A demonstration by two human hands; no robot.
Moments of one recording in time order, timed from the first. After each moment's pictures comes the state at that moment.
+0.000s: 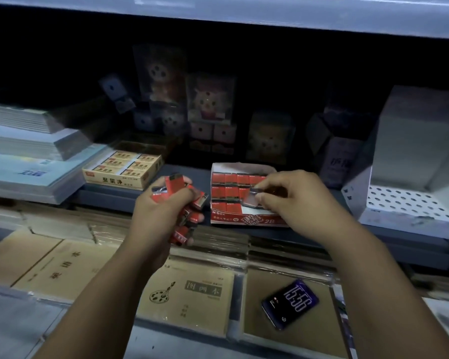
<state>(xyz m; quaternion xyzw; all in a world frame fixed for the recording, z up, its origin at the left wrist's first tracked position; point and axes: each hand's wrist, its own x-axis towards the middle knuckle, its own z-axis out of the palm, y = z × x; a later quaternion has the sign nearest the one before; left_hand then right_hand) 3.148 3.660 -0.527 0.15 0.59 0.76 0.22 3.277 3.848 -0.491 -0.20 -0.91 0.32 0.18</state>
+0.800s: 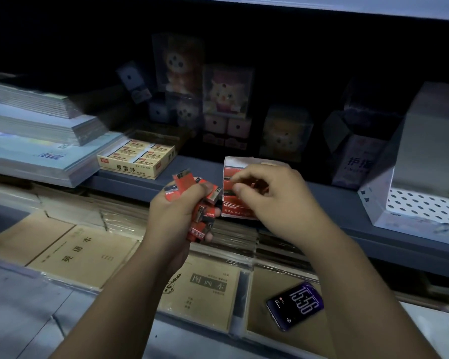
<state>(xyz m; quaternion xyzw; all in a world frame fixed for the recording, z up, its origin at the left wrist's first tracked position) 3.158 3.668 -0.545 0.12 0.54 0.80 0.23 3.249 3.811 -0.499 -0.13 -0.91 0.33 0.23</state>
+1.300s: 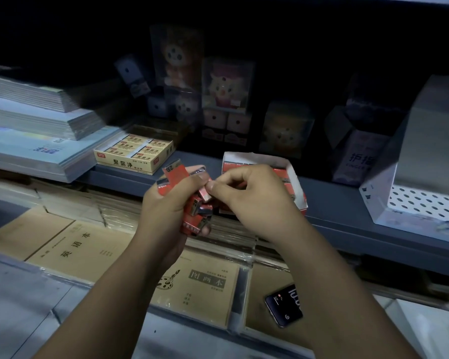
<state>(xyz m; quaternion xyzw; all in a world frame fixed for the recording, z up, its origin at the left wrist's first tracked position) 3.157 3.665 -0.542 0.15 0.51 0.82 0.22 3.239 3.780 -0.493 -0.17 -0.86 0.44 0.19</state>
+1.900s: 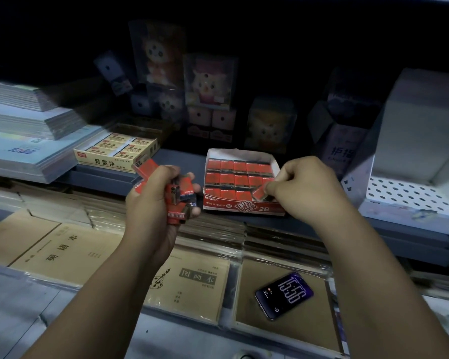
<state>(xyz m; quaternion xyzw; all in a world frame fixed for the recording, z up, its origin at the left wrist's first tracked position) 3.166 3.675 -0.537 0.08 0.46 0.86 0.21 3.282 3.841 -0.481 -0.36 -0.86 0.31 0.19</state>
